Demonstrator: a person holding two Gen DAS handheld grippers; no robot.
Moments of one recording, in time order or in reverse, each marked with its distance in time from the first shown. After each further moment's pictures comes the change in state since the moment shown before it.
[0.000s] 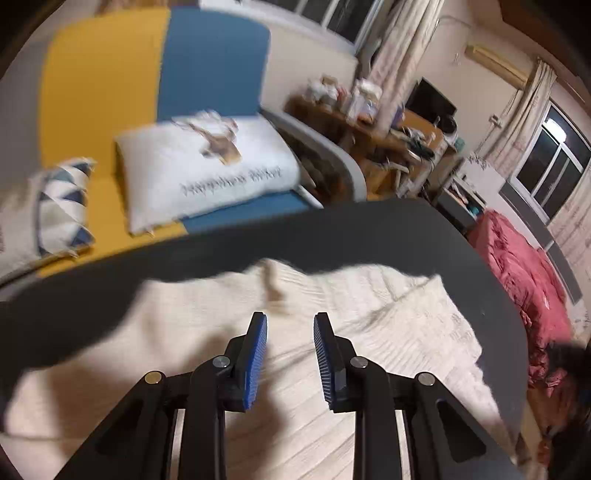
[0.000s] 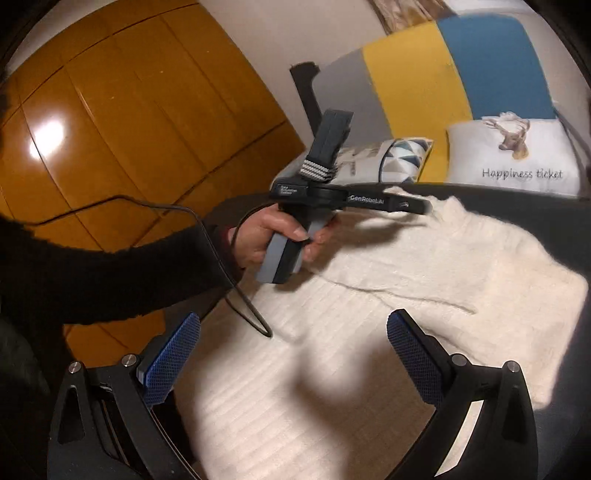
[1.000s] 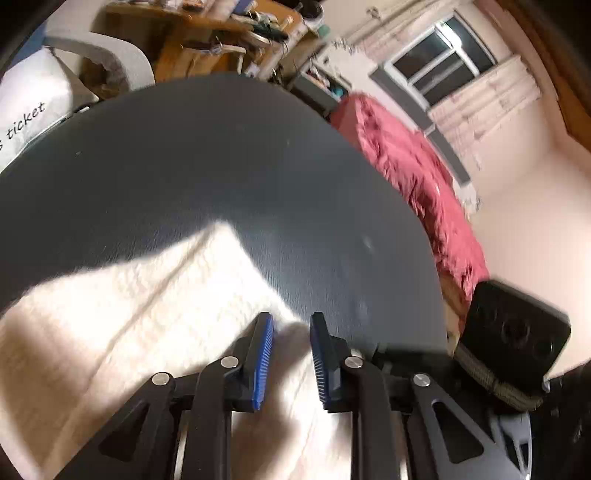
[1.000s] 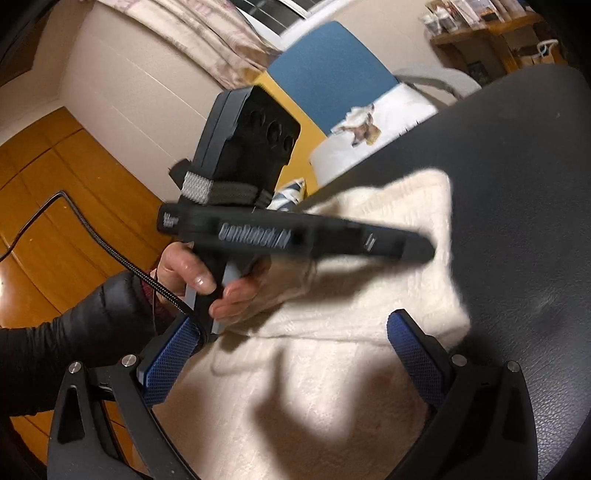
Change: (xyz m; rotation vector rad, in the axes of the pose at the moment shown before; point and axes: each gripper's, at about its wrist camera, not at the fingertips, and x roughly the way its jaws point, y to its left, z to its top) left arm 0.180 -0.207 0.022 0.277 0.463 -0.561; right arm -0.005 -0.101 -0.075 0.484 -0.292 -0.184
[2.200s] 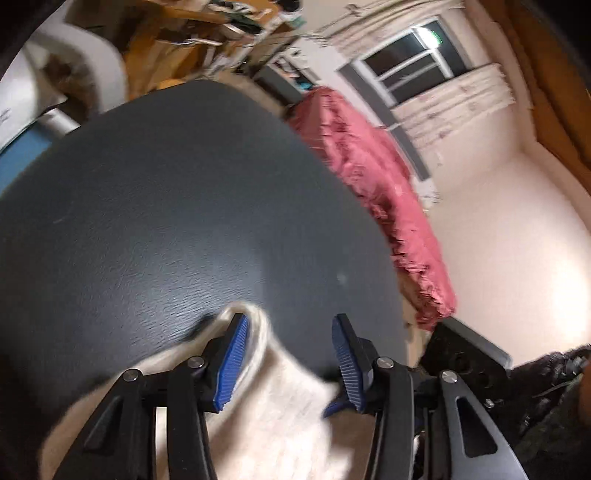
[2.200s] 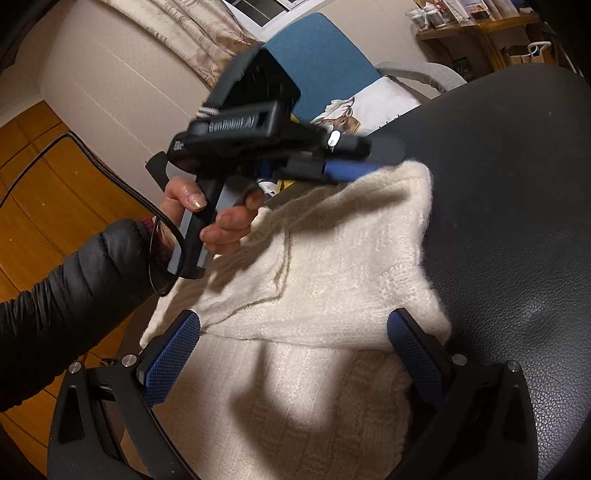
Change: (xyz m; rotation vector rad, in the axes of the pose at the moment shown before) left arm -0.022 0.044 0.056 0.003 0.096 -0.226; right arm 0.003 -0.001 0.004 0.008 0.017 -0.092
